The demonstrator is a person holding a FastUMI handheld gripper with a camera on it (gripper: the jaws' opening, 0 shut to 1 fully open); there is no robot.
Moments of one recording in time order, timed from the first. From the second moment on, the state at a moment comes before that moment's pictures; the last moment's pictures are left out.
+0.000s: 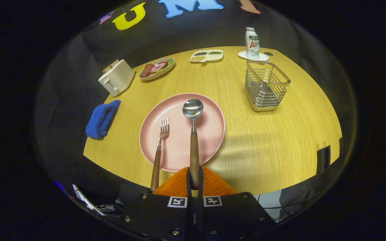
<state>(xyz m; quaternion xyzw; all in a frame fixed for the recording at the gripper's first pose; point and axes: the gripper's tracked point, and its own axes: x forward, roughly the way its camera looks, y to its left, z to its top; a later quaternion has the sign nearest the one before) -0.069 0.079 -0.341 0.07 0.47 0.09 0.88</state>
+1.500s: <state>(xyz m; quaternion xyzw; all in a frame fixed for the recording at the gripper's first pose) 0.002 -0.051 -0.273 0.10 0.47 -0.03 0.88</state>
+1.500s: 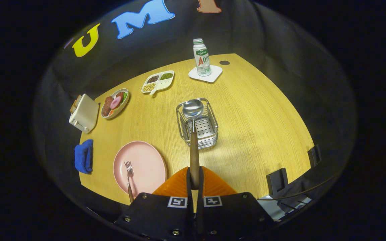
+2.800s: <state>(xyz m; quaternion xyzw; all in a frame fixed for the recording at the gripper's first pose) 0.020 -0.039 -0.233 0.07 0.41 -0.02 0.91</state>
